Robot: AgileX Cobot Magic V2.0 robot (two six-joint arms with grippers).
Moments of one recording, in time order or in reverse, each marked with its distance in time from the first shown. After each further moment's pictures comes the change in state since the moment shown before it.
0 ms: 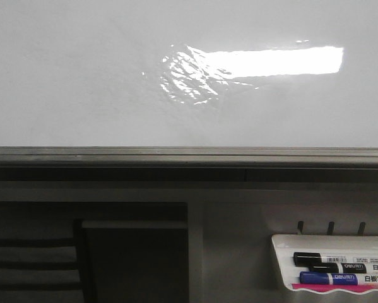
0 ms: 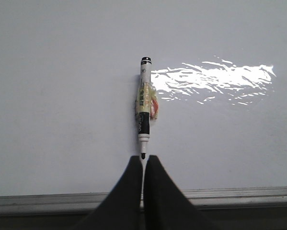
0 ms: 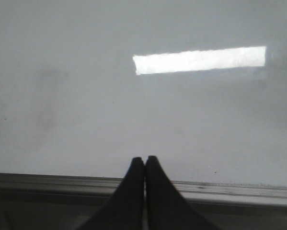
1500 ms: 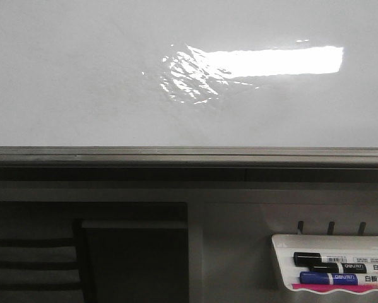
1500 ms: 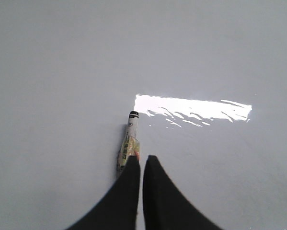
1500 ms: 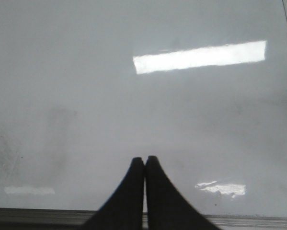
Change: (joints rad) left arm 0.000 0.078 -0.230 -0.132 0.099 -0.005; right arm 0.000 0.130 -0.301 0.044 0.221 0.000
